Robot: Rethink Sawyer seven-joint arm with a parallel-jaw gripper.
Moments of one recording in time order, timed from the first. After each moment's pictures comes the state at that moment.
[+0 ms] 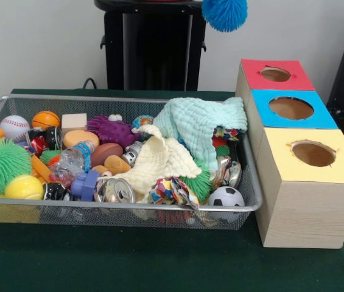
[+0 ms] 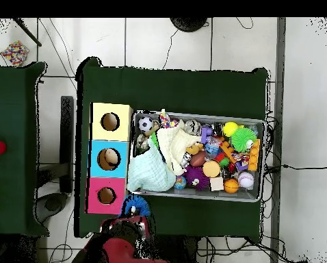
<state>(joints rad) 0.09 -1.28 -0.20 2.22 -0.15 0.39 1.58</state>
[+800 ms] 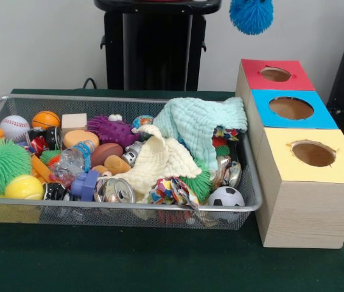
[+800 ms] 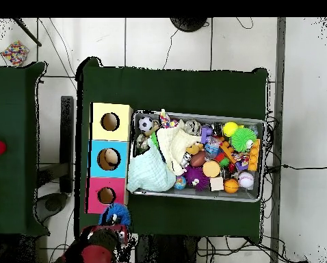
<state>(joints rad) 0.27 -1.19 -0.26 2.24 -0.03 0.35 1.72</state>
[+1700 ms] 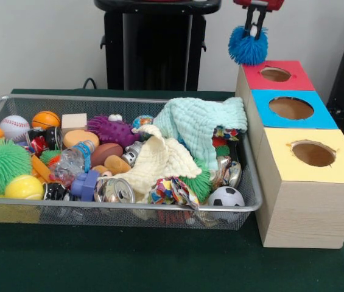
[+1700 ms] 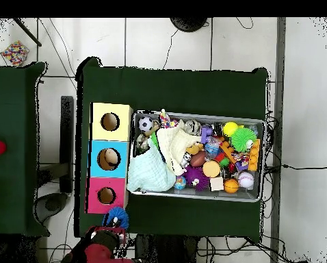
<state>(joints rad) 0.33 -0.94 -0.26 2.32 0.04 0.05 1.84</state>
